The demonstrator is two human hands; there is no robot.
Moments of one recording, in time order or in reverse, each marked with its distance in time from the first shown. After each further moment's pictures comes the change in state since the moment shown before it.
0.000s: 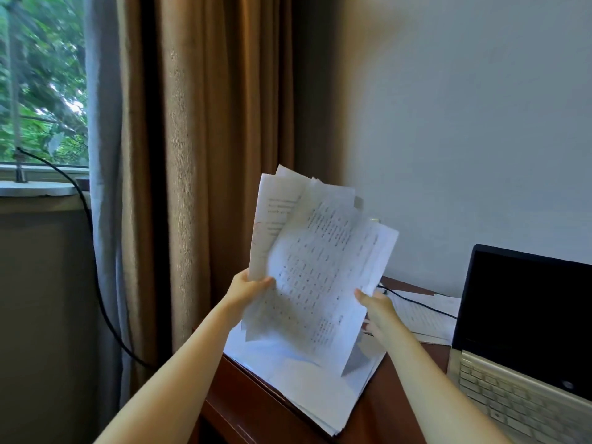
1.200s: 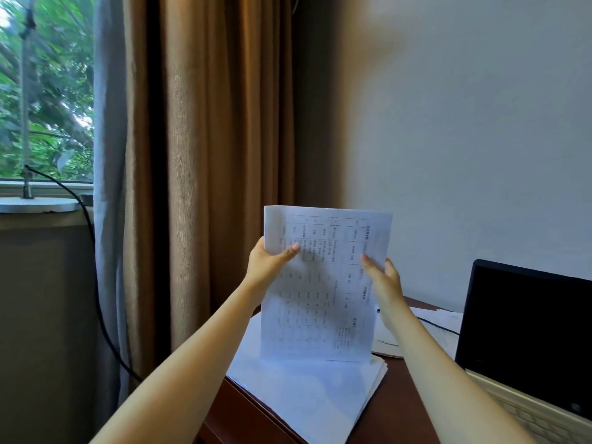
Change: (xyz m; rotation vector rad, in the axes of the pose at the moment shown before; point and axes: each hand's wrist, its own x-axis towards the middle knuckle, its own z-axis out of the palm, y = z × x) left_hand 0.013 0.058 0.034 -0.060 0.037 0.370; right_hand -0.014 -0.065 0.005 0.158 -0.005 -0.397
